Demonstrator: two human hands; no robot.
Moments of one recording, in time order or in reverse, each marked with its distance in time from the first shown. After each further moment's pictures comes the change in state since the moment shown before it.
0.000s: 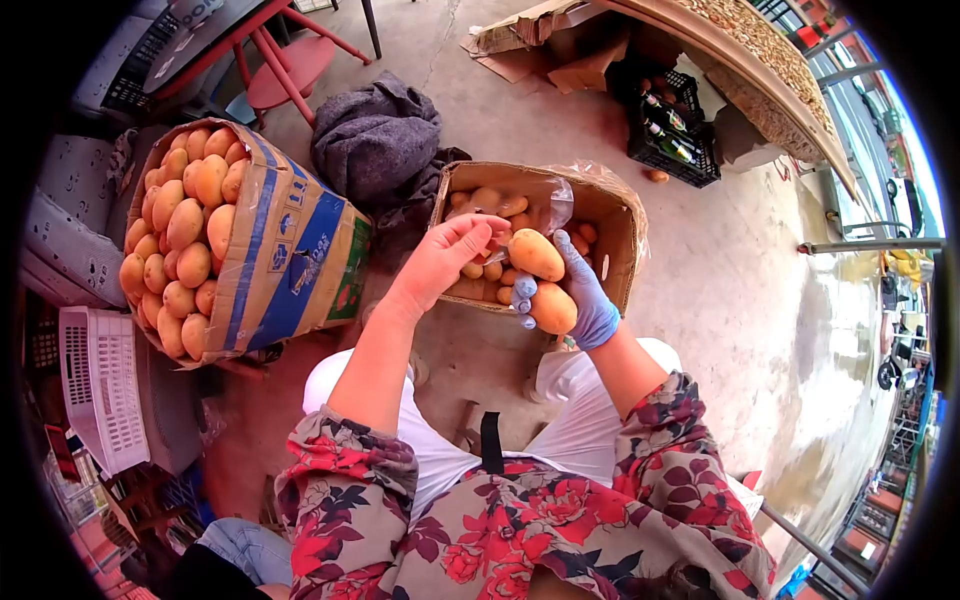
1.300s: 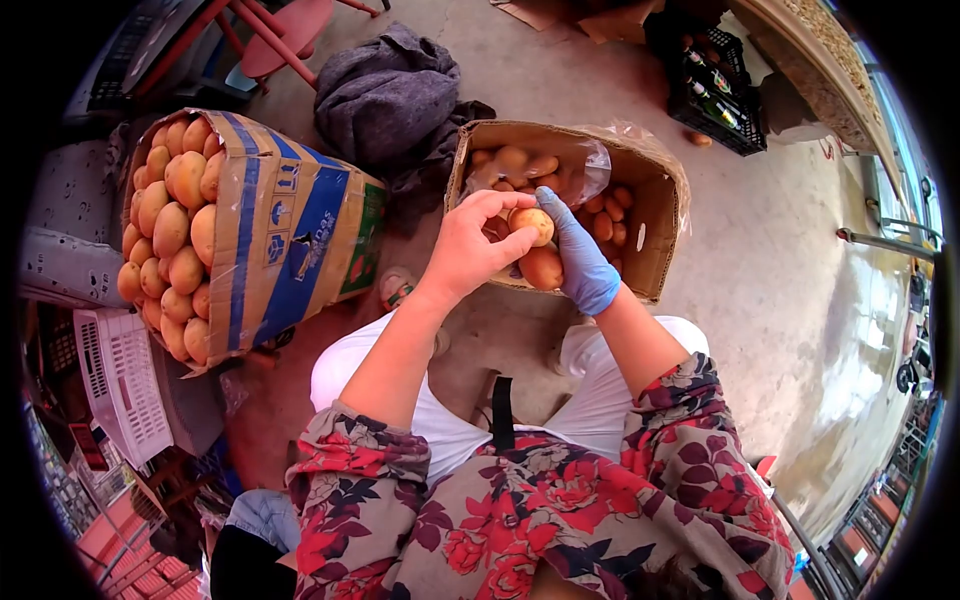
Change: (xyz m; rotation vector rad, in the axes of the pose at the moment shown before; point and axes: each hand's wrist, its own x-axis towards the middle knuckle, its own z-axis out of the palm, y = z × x) left_hand 0.024 -0.018 0.008 0.454 0.204 0.097; right_hand 0.058 -0.009 -0.020 -0.155 0.228 -0.126
